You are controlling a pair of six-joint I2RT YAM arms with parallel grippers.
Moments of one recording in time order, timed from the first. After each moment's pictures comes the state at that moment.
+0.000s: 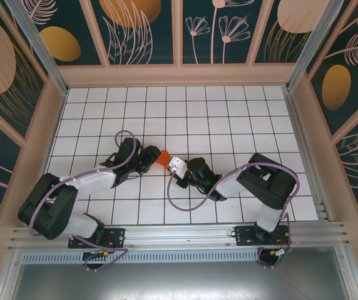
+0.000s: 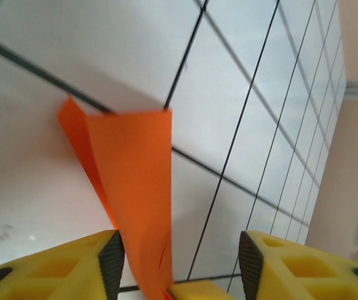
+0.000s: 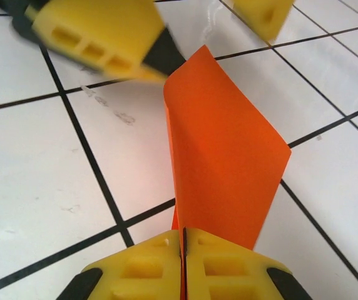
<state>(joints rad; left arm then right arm) -0.51 1.39 0.56 0.16 0.19 -1.25 0.94 1.77 0.53 0.76 -0.03 -0.24</state>
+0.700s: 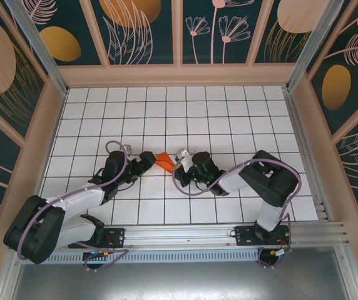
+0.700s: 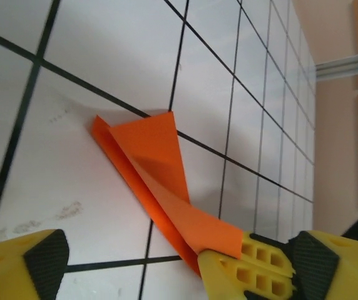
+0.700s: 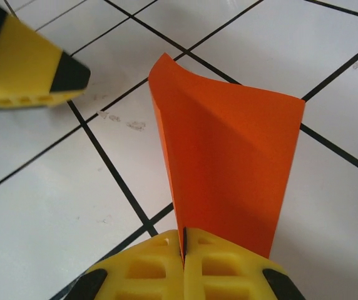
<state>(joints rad) -0.49 1.19 0.30 0.34 0.24 -1.10 0.84 1.77 0.54 0.72 -0.26 0.16</state>
